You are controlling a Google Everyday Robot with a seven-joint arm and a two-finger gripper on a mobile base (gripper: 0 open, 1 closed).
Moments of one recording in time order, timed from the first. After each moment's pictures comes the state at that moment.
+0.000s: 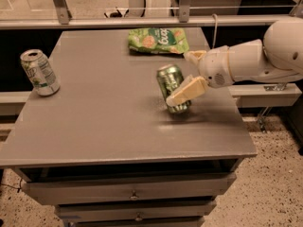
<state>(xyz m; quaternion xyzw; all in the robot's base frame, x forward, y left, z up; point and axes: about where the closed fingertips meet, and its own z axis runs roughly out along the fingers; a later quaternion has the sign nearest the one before) 0.573 -0.080 0.882 -0.52 0.69 0.24 0.44</state>
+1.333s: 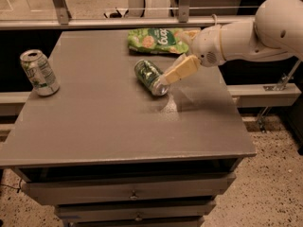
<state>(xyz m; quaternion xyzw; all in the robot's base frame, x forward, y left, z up) 0.621 -0.060 0.916 -0.53 0.67 0.23 0.47</state>
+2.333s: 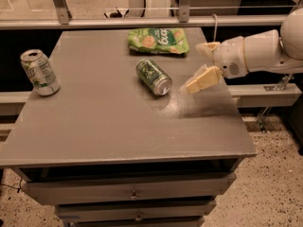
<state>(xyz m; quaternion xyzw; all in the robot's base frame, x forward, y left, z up) 0.598 -0.110 0.894 -0.51 0.69 0.25 0.45</state>
